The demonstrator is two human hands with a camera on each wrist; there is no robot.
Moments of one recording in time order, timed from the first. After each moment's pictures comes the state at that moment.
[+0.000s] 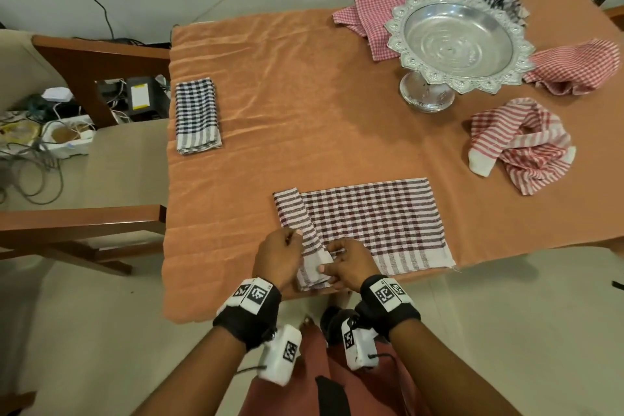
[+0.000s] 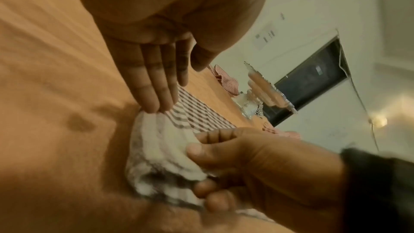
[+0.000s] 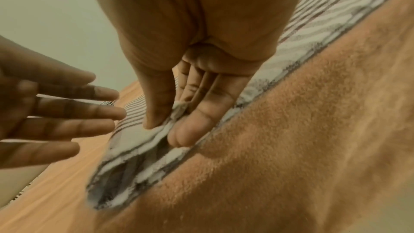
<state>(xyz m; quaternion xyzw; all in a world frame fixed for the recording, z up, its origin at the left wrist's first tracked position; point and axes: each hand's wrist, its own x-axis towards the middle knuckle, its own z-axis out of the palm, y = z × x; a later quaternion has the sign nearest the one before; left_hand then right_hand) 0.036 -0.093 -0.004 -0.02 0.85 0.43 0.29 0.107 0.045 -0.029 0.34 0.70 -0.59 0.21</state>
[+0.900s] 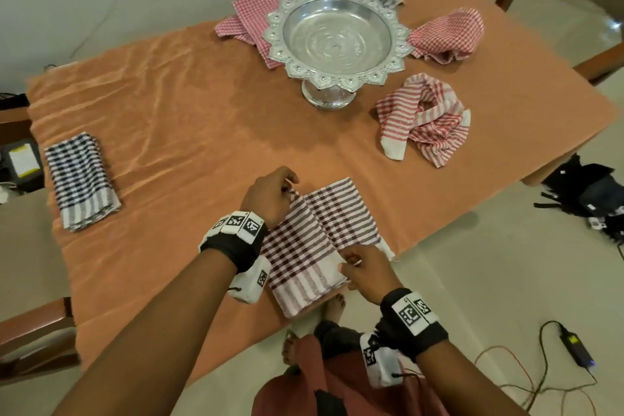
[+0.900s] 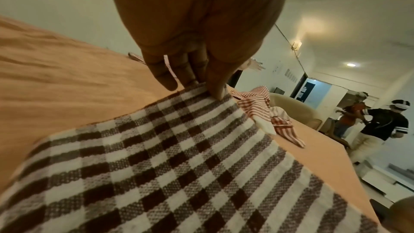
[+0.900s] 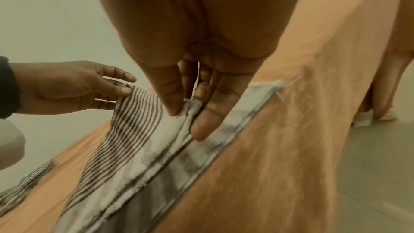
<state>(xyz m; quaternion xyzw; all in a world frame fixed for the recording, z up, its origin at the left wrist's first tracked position) -0.056 0.069 0.016 0.36 0.85 0.27 0.27 0.166 0.144 -0.009 0.38 0.79 -0.48 0.09</state>
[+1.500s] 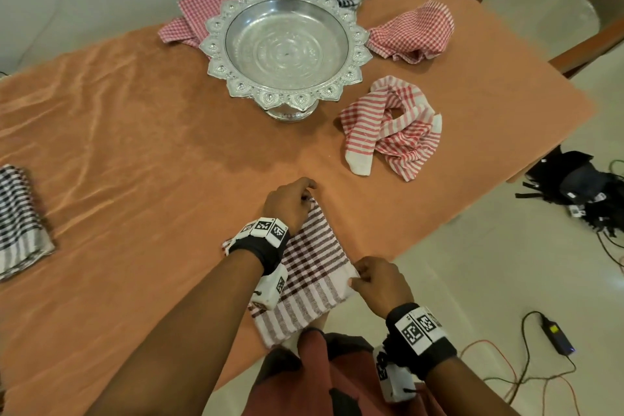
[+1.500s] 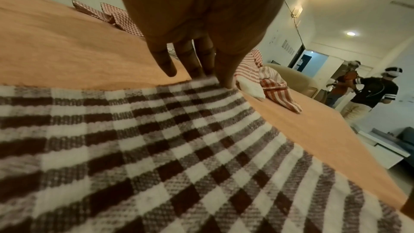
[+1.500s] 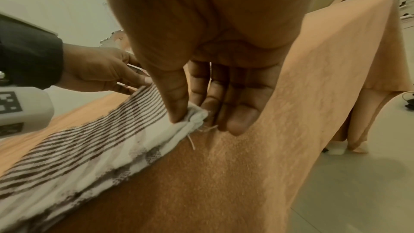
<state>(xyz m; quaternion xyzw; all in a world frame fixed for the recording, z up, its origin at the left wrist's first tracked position) -0.024 0.189 -0.035 0.40 0.83 0.25 0.30 0.202 0.228 -0.022 0.48 0.77 -0.39 0.15</state>
